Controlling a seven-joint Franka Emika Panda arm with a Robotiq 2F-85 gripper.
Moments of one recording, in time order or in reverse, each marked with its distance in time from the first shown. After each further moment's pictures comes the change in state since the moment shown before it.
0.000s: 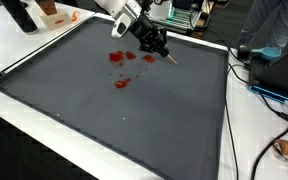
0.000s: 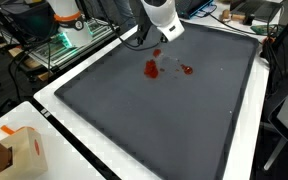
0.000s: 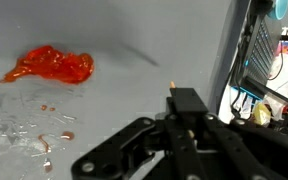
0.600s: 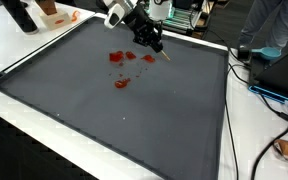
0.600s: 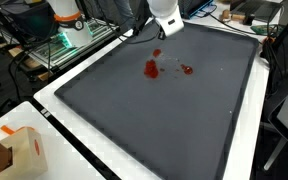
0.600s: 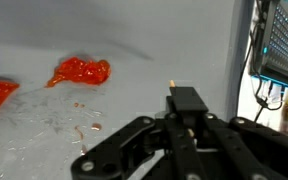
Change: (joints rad) arm 0.012 -0.063 -0.026 0.004 -0.136 0.005 0.256
